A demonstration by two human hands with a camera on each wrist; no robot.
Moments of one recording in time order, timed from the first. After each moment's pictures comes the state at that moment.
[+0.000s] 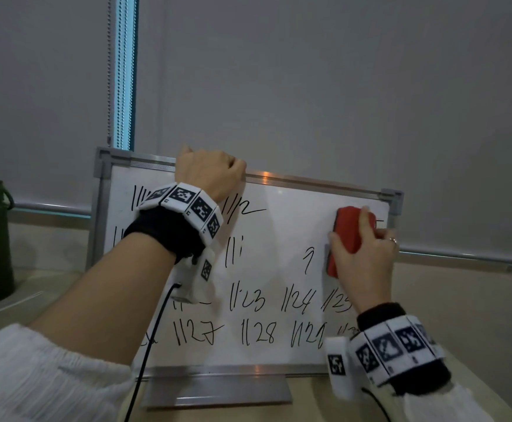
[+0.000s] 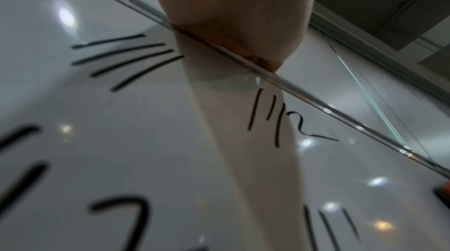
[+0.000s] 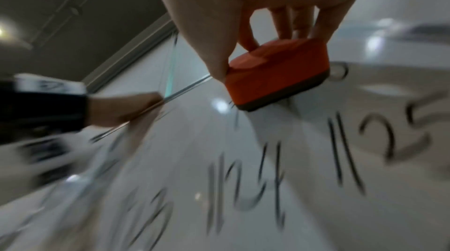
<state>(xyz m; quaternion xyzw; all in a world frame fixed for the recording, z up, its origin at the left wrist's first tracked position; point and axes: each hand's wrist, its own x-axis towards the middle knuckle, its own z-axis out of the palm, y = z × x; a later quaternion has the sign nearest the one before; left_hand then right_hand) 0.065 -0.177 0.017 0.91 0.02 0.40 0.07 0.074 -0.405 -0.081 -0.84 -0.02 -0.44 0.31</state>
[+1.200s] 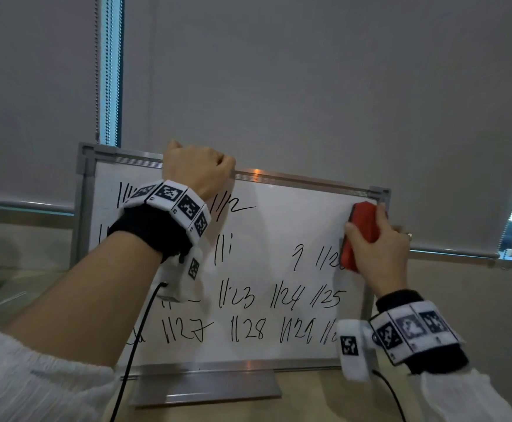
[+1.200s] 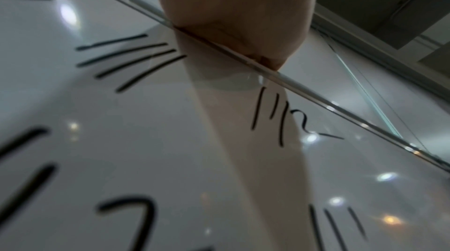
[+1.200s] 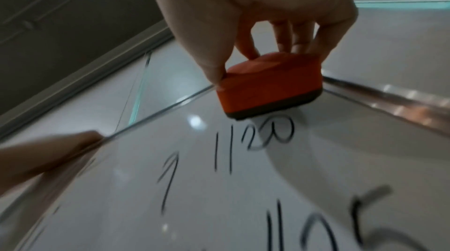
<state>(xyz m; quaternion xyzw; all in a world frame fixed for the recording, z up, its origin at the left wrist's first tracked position) 0.064 -0.177 0.016 0.91 0.03 0.41 0.08 0.085 -0.442 -0.069 -0.82 -0.02 -0.42 0.39</state>
